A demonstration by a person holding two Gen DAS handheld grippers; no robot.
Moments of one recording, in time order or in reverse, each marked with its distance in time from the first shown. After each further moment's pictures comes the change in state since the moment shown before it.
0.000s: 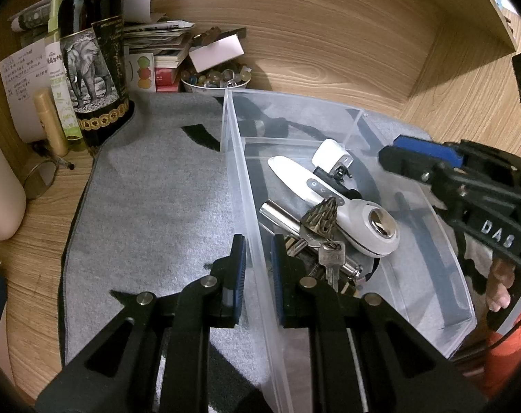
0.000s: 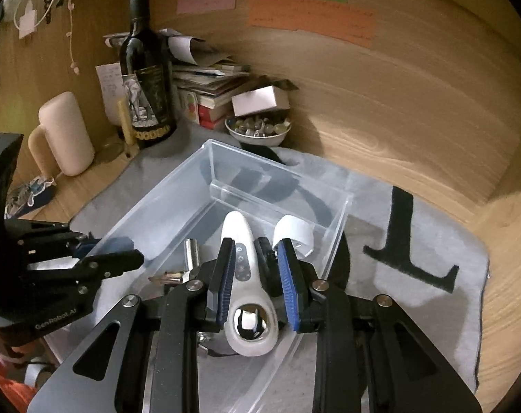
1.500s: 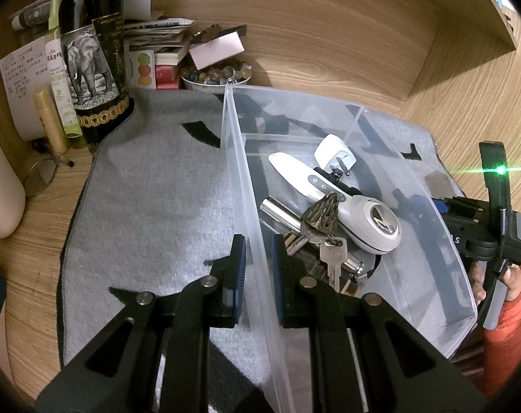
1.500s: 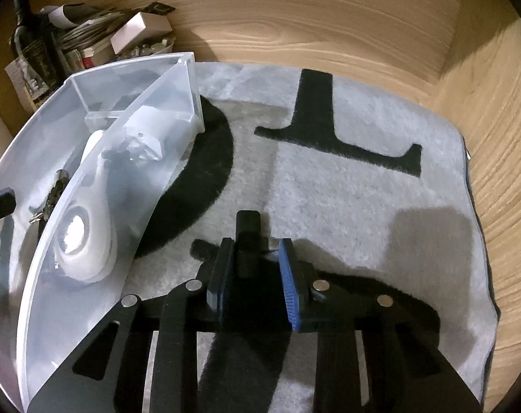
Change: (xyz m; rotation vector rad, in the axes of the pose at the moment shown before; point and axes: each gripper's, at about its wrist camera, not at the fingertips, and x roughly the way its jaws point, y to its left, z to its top) left arm 0.001 0.001 -0.001 -0.003 0.007 0.000; right arm 0.039 -0.089 -0.073 0.237 0.207 -0.130
